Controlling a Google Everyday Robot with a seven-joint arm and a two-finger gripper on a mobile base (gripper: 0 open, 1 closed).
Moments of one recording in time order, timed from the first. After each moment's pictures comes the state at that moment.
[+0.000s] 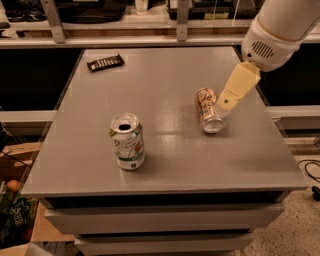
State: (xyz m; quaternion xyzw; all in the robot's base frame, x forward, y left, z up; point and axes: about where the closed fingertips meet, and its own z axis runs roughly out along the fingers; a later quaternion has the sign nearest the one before) arm 0.516 -0.179 0.949 -0.42 0.89 -0.01 0.14
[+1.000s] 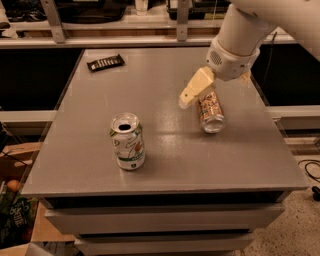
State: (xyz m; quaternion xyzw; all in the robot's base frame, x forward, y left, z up) arm 0.563 -0.144 0.893 -0.24 0.96 0.03 0.11
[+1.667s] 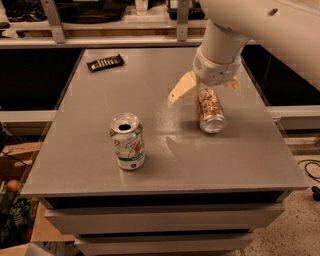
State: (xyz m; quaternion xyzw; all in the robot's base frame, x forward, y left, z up) arm 0.580 -0.124 0.866 -0.14 0.99 0.02 0.10
